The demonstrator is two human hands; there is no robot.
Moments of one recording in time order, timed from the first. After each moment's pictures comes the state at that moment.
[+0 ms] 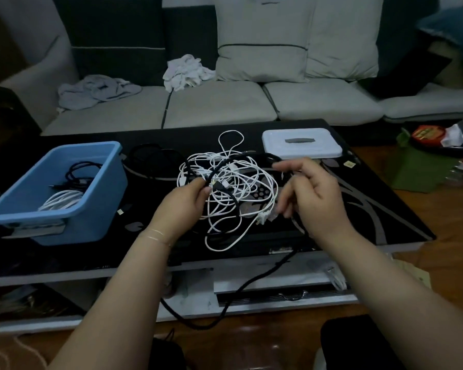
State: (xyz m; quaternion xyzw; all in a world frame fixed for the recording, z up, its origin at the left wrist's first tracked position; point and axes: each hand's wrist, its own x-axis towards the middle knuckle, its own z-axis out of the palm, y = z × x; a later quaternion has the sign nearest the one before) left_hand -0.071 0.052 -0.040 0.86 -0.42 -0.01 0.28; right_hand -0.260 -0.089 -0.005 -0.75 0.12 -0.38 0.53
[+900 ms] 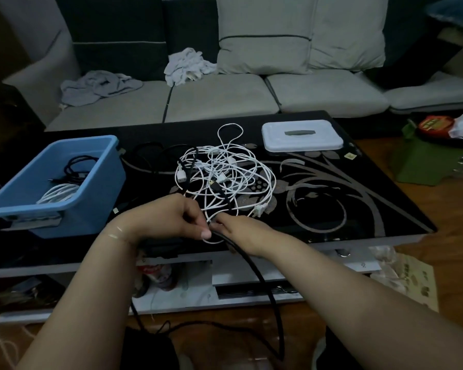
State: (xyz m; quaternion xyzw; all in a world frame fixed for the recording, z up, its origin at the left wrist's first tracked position) left_hand -0.086 0.084 -0.008 0.77 -0.51 -0.30 0.24; right_hand -0.206 -0.059 -0.066 -0.94 0.12 0.08 0.29
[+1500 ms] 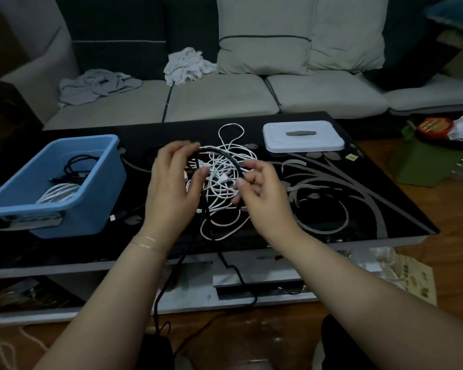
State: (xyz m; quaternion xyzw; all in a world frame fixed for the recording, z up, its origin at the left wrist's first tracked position) left_hand -0.098 0.062 -0.023 0.79 -0.41 0.18 0.42; right_hand -0.211 -0.061 -0.041 -0.72 0.14 -0.35 0.58
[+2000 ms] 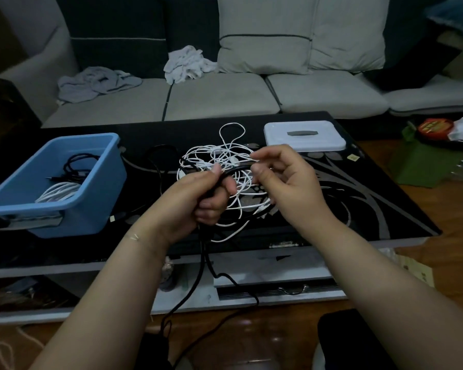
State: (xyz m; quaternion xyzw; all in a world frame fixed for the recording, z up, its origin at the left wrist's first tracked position) left_hand -0.117 0.060 -0.001 0.49 -0.36 -0.46 0.64; right_hand -0.236 -0.077 -0.004 -0.72 0.04 -0.37 0.58
